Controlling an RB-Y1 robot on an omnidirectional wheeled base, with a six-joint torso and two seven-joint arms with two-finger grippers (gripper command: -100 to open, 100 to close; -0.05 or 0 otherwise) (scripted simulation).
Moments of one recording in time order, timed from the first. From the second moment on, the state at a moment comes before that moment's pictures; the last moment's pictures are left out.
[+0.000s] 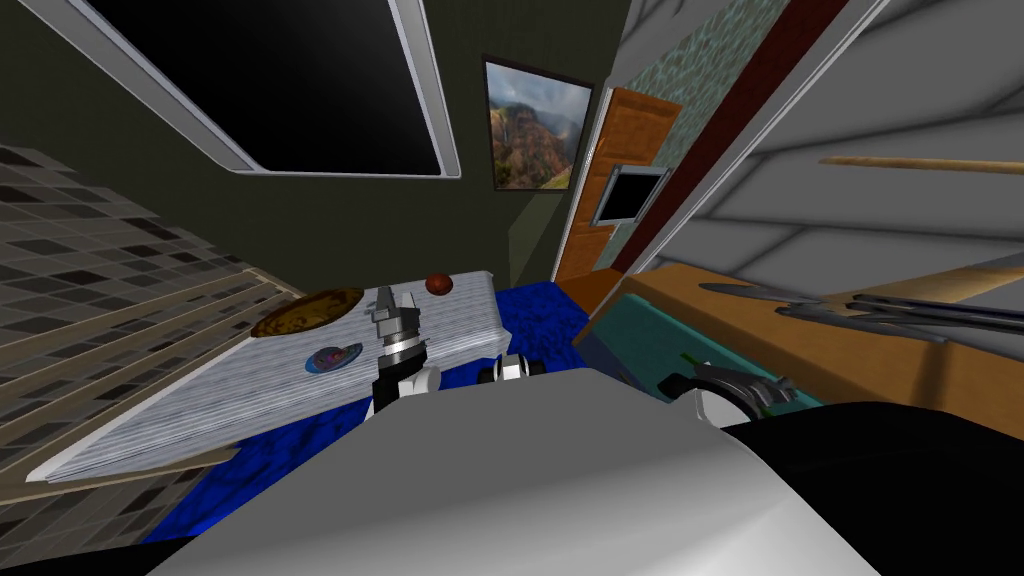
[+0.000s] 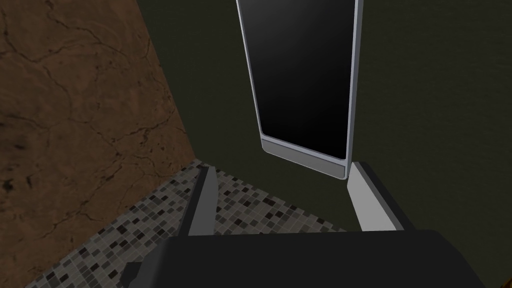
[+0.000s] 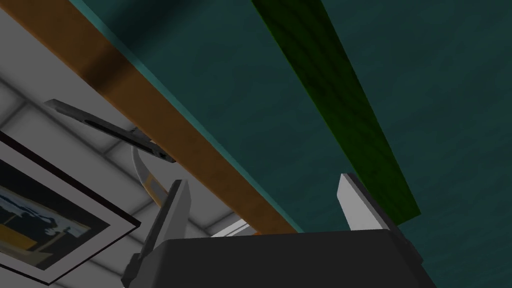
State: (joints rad) left arm 0.52 -0.01 0.04 -2.23 0.06 -0.50 -0.14; right arm 0.41 -0.08 -0.91 -1.60 1.39 0.31 0.75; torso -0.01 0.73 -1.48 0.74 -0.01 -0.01
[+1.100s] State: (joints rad) left arm 0.52 -0.01 0.04 -2.23 0.06 -0.50 -0.14; right arm 0.41 -0.12 -0.89 -1.57 1.38 0.29 0.74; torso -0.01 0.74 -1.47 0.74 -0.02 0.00
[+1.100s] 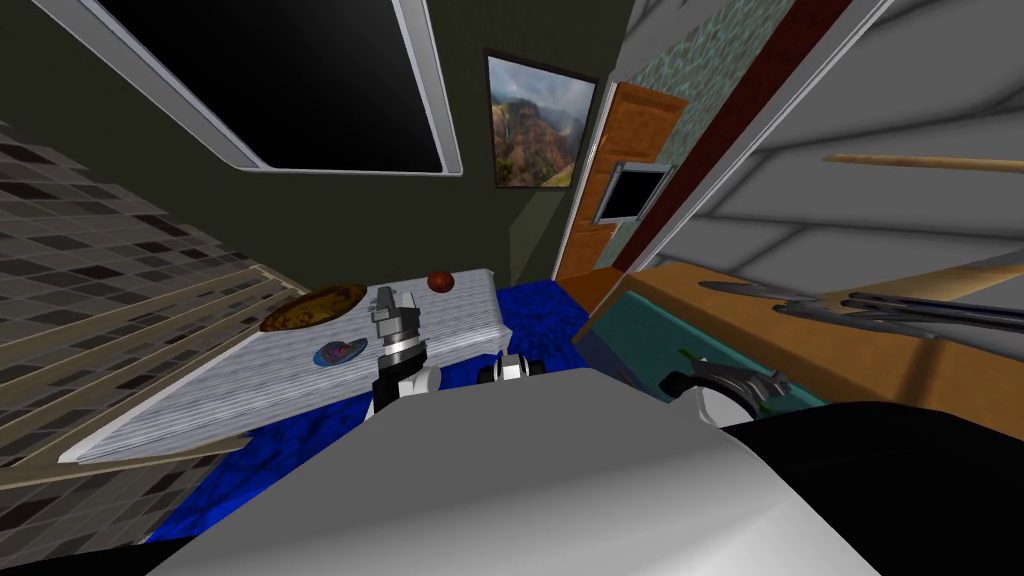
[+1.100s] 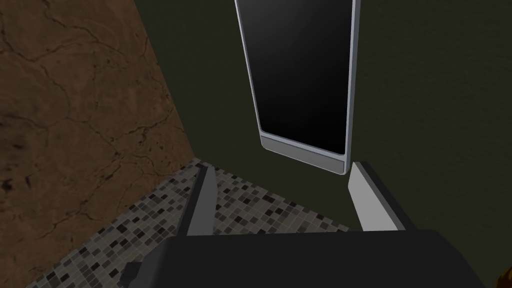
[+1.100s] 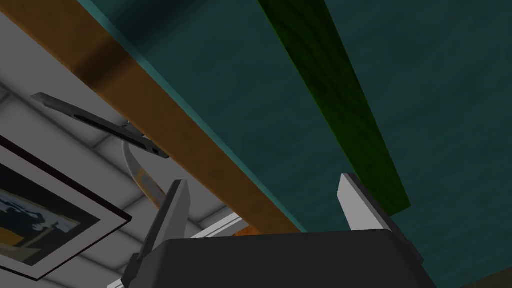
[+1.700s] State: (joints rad) left arm 0.52 -0.01 0.04 -2.23 0.06 -0.50 -0.14; right arm 0.45 -0.13 -0.88 -1.56 1.32 0.24 0.74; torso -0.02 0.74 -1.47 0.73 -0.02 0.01
